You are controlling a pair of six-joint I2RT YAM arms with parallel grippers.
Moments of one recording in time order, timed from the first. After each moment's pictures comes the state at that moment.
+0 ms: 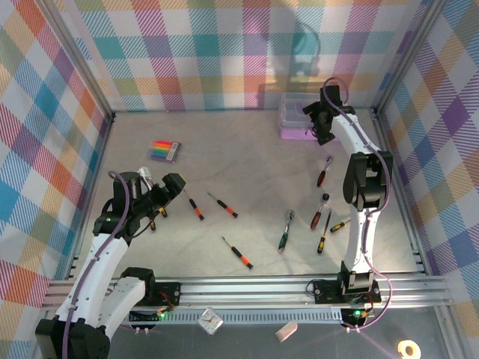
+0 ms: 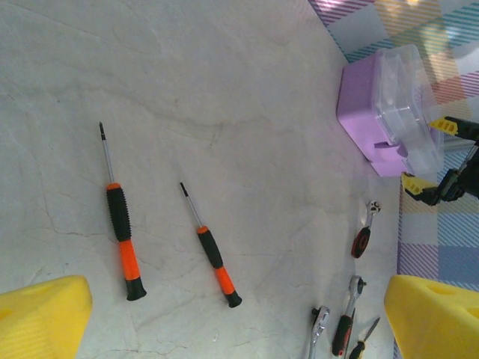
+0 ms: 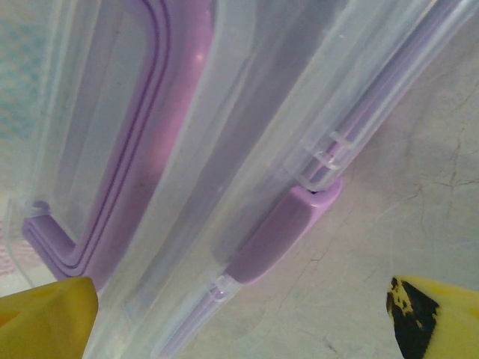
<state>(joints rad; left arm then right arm) -0.10 0.80 0.67 -0.50 0.33 -0.83 0.09 2.19 1.94 -0.65 0.00 1.15</state>
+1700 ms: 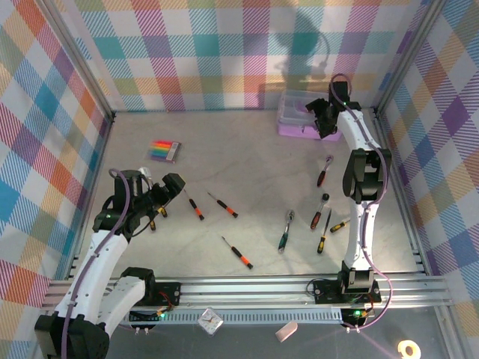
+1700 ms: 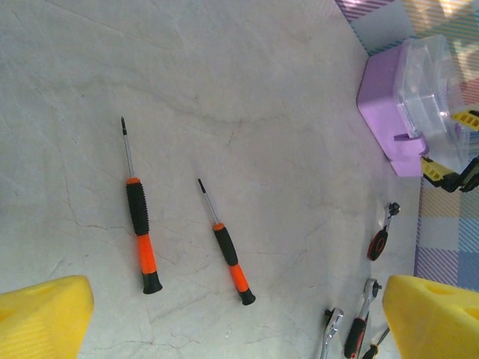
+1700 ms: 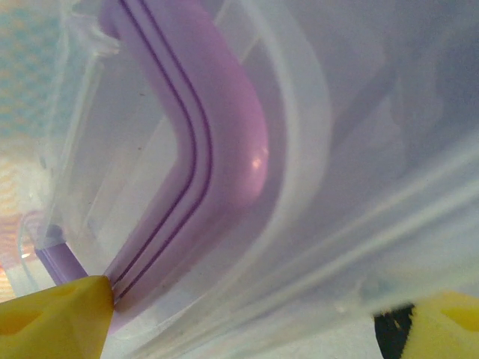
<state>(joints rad) -0.11 0.84 0.70 -0.56 0.30 -0.83 0.04 2.34 2.14 -0.70 -0.21 1.05</state>
